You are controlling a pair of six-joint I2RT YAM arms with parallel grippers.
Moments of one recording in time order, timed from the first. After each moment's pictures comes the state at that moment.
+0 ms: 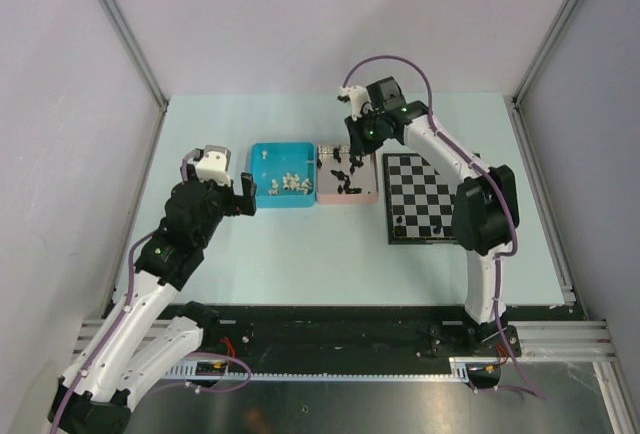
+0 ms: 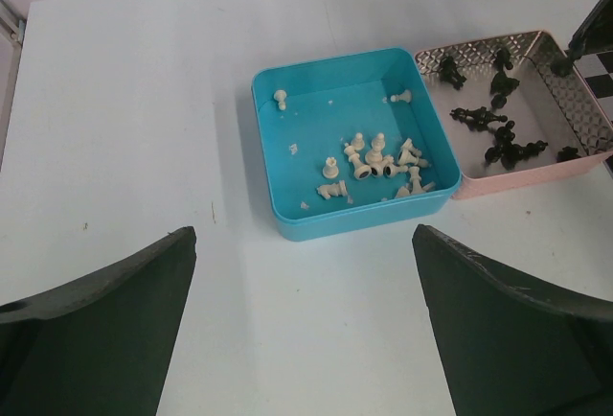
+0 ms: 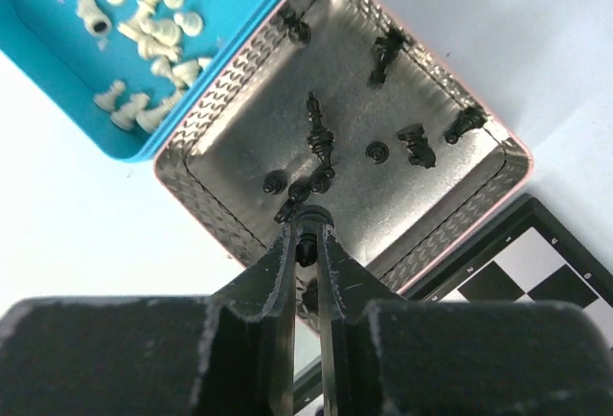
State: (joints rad) left arm -0.41 0.71 0.74 -0.29 -0.23 -0.04; right arm 0.46 2.05 1.86 -0.69 -0.32 -0.18
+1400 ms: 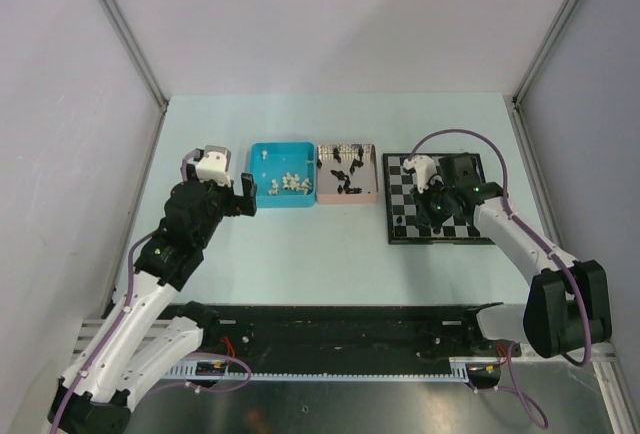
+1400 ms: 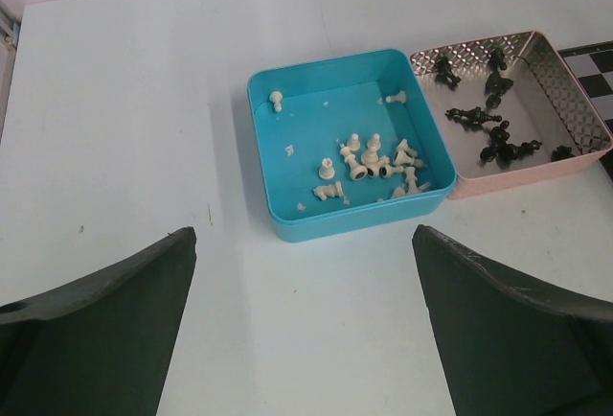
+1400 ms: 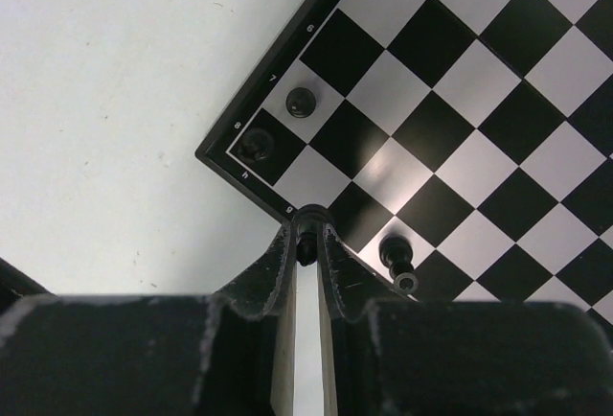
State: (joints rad) left arm -0.41 0.71 0.74 -0.29 -0.21 -0.04; right arm 0.26 1.28 0.88 -0.58 -0.29 -0.32
